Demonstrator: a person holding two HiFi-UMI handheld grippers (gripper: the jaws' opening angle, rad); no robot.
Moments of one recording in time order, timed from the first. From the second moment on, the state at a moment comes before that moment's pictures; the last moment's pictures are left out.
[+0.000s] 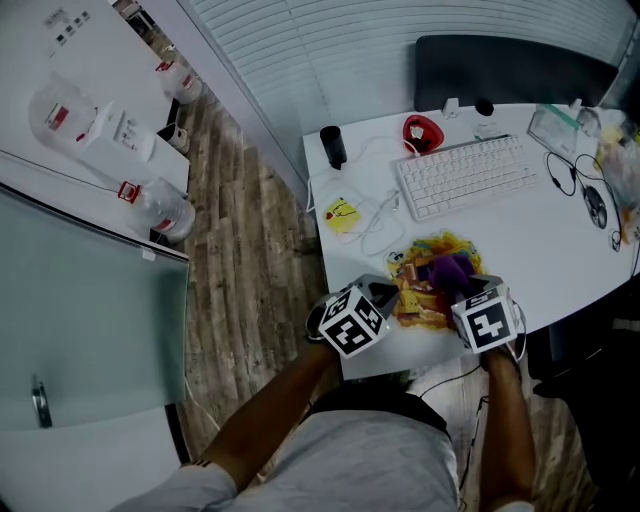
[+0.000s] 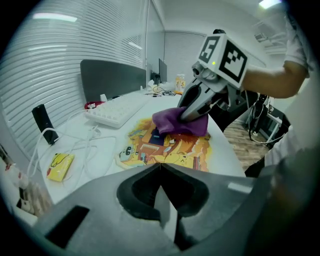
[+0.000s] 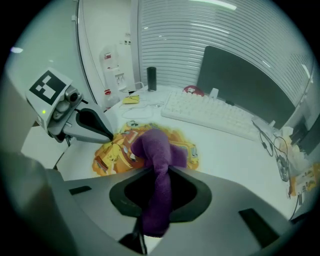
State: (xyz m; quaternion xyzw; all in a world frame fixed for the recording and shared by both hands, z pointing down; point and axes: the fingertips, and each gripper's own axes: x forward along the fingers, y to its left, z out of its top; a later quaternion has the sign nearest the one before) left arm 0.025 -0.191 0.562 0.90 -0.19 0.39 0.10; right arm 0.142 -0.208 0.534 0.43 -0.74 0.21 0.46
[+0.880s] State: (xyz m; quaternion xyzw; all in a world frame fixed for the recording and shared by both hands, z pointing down) left arm 0.025 -0.191 0.563 0.89 -0.19 0.39 0.10; right arm 0.114 -0.157 0.498 0.43 -0.78 0.20 0.41
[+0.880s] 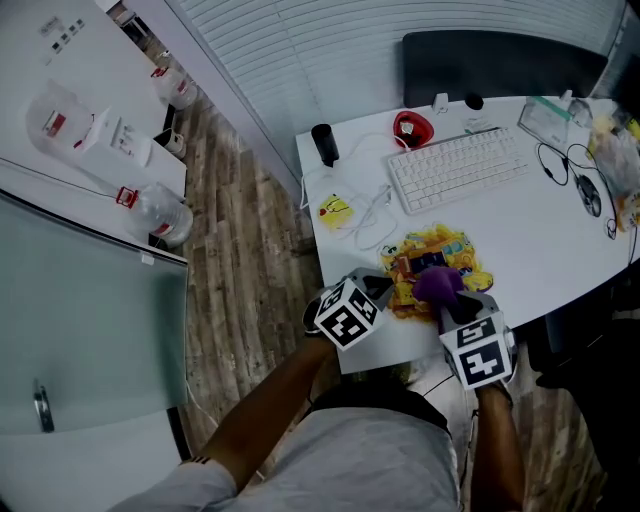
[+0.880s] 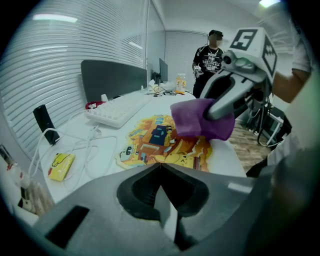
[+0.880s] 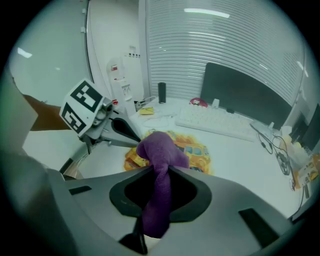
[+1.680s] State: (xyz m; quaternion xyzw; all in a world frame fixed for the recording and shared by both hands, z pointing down) left arm 0.025 -0.191 0.563 0.89 -0.19 0.39 0.10; right arm 0.138 -0.152 0.535 0.42 -0.75 0.20 0.47
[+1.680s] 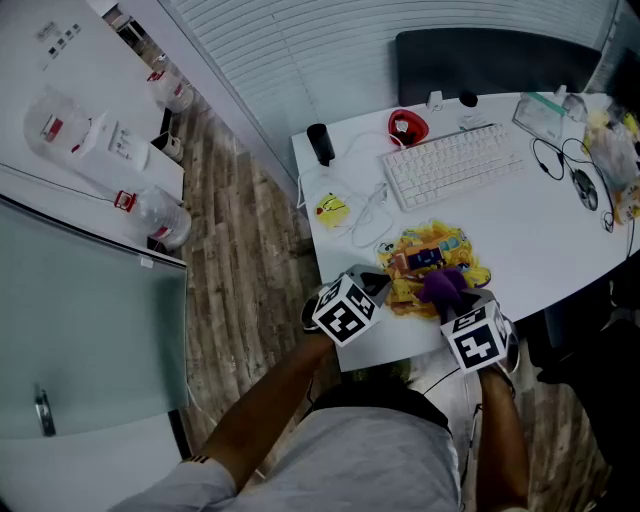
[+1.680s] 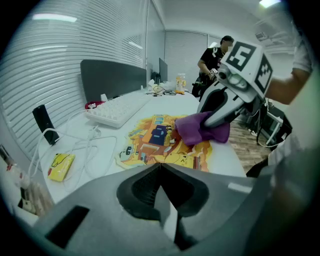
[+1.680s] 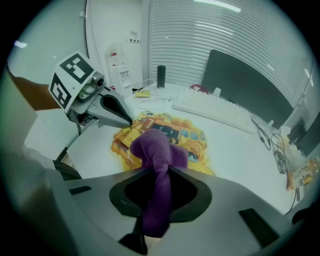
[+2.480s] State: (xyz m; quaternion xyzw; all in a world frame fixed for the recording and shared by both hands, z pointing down) left arm 0.025 -0.191 0.563 0.89 -0.19 0.40 0.10; right arm 0.233 -0.149 0.512 0.51 -0.72 0.25 0.40
